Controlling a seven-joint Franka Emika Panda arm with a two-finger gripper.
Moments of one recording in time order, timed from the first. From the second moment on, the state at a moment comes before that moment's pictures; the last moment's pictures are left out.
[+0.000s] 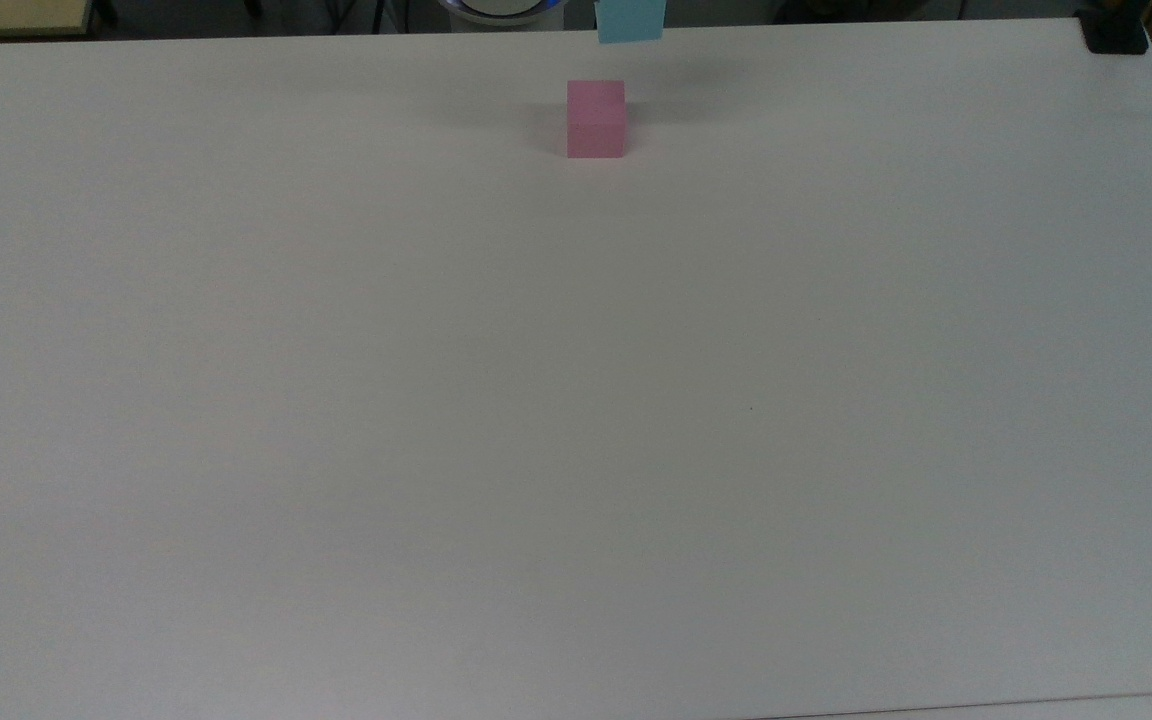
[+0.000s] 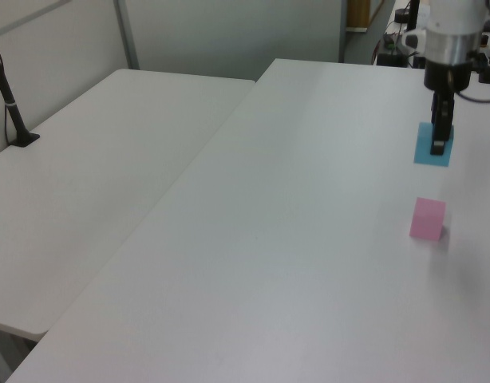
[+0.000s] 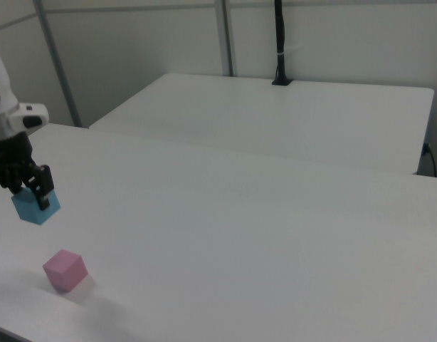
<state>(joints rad) 0.42 -0.42 -0.03 -2.30 -0.03 1.86 0.26</state>
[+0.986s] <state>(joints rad) 0.41 -0.43 -0.03 -2.61 -0.03 2.20 0.31</state>
